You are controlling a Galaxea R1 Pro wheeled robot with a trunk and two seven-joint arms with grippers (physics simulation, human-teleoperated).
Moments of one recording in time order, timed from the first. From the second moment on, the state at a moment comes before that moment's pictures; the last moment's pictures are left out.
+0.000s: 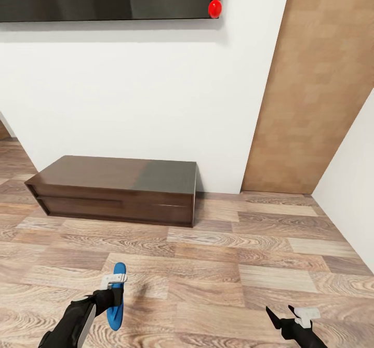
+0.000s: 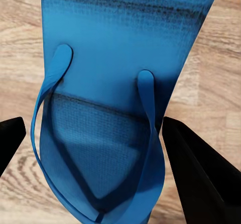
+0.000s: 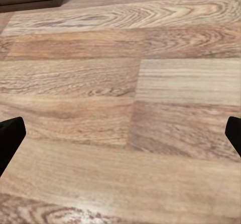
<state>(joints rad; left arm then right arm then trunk) -0.40 0.02 0.29 -0.72 -0.18 0.35 -0.29 -0.37 -0.27 -0.05 -0.23 -0.31 -0.48 0.59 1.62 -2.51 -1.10</state>
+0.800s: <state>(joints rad) -0.40 0.02 0.29 -0.72 -0.18 0.35 -0.29 -0.37 -0.27 -0.04 -0.23 -0.31 -0.48 0.59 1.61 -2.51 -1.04</state>
